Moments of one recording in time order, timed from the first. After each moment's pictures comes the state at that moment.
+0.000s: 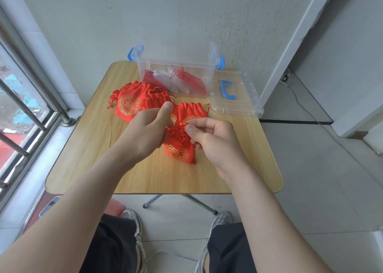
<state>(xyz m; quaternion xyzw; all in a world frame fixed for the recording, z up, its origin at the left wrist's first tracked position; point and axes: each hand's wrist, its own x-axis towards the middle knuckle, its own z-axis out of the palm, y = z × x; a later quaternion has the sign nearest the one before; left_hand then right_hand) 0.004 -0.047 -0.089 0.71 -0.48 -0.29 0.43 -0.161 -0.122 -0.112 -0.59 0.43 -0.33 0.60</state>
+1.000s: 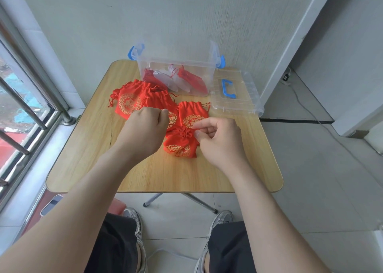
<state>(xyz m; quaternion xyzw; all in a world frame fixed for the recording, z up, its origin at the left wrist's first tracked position) 0.009 -0.056 -0.096 0.77 -0.54 -0.12 0.33 -0.168 -0.130 -0.119 -0.74 0.46 -0.33 0.37</state>
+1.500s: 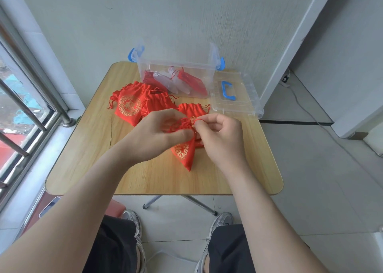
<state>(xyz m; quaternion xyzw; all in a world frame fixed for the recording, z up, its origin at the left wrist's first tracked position) 0.008 -0.053 -0.090 0.64 -0.57 -0.34 0.39 -0.158 -0.130 -0.119 -0.63 0.46 -0.42 0.47</state>
